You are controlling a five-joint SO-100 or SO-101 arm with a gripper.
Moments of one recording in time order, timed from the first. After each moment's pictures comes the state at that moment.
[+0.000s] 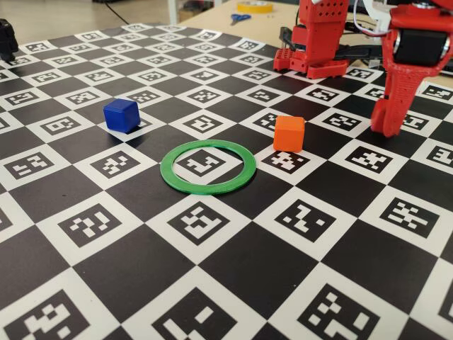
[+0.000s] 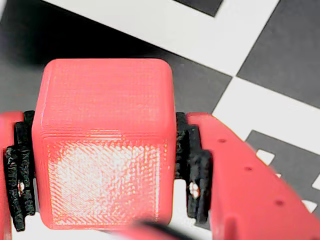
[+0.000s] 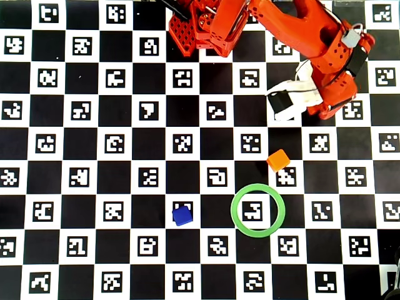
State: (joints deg) arm -52.1 82.5 102.7 70.4 27.9
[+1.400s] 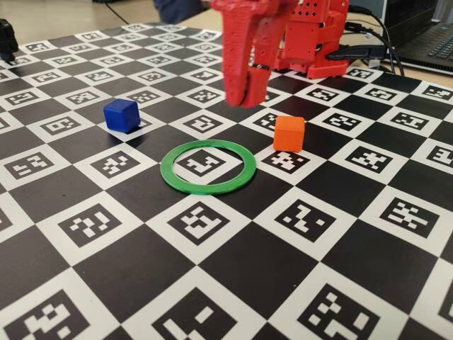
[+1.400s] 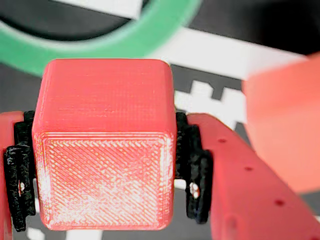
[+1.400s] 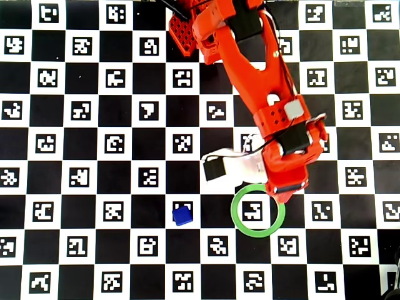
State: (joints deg) arm -17.8 70.5 73.8 74.7 7.6
